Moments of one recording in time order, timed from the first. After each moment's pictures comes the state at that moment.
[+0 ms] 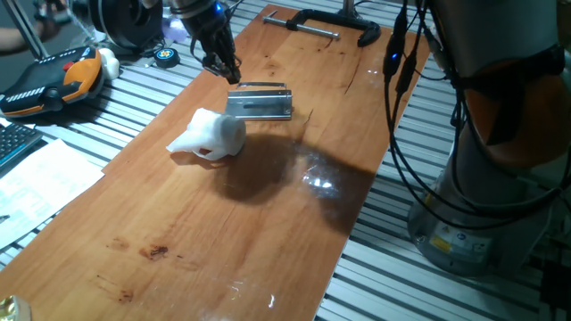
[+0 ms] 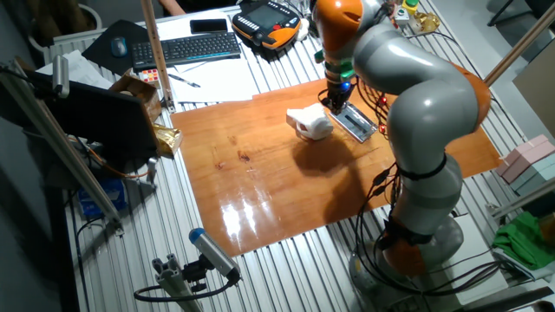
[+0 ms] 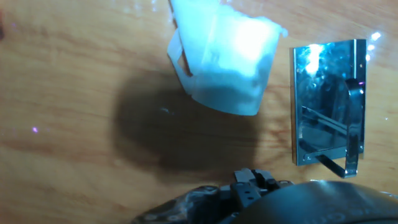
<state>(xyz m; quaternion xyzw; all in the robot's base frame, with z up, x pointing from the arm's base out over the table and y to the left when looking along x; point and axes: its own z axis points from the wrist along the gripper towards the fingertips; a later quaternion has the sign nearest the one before) 0.514 0.001 0.235 0.17 -0.98 0.05 0.13</state>
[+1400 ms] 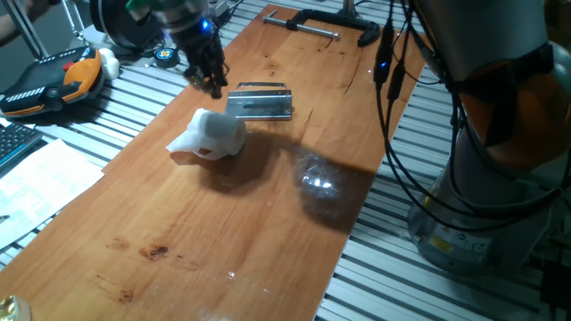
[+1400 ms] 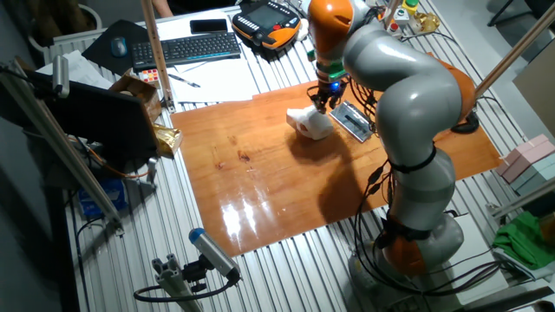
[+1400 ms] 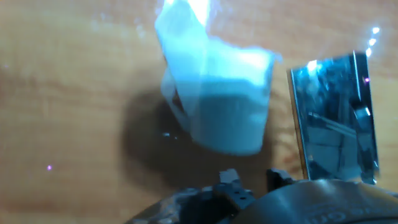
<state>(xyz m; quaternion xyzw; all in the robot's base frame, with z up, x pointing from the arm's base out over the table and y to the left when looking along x) 0.561 0.017 0.183 0.10 -0.99 0.05 0.08</state>
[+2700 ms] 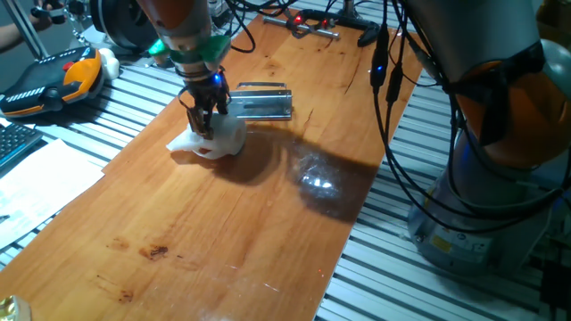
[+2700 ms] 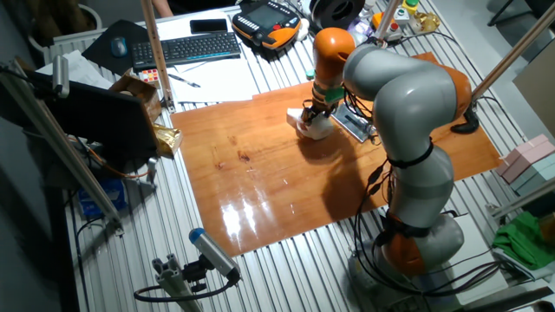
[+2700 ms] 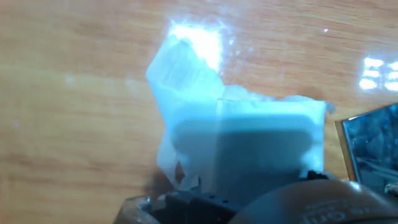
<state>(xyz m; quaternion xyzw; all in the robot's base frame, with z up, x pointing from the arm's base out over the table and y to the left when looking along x) 0.579 0.008 0.090 0.06 -1.00 0.01 0.02</state>
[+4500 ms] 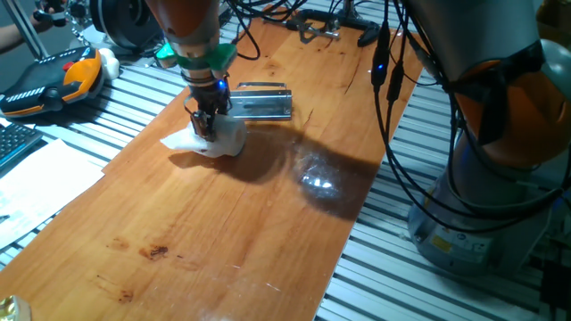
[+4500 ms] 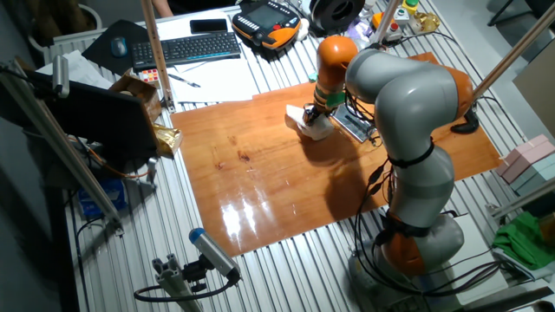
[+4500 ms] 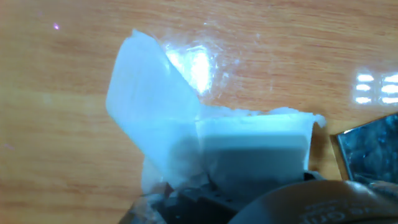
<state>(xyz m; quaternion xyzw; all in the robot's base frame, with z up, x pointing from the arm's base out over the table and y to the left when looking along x) 0.585 0.006 0.068 0.09 -1.00 0.02 0.00</state>
